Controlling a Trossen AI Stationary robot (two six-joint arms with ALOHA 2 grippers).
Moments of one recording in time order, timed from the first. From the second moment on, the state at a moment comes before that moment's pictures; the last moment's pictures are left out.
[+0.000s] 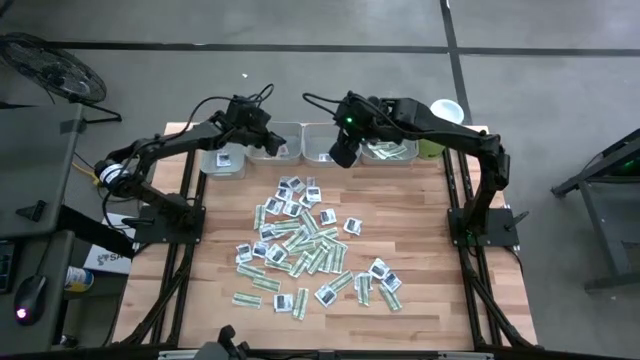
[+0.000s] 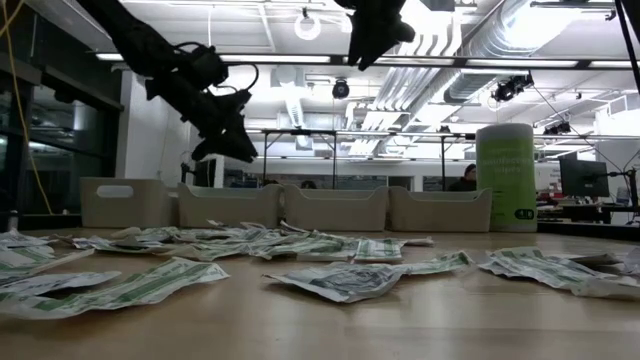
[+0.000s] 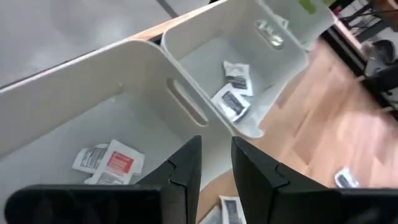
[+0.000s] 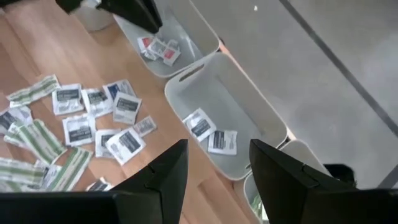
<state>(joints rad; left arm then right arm) 0.84 1.42 0.85 -0.10 0.39 -0.26 -0.28 1.80 2.01 -1.17 0.31 0.22</state>
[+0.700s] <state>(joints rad) 0.71 1.11 0.86 -0.39 0.30 -0.18 -0.20 1.76 1.63 -0.99 0.21 0.36</state>
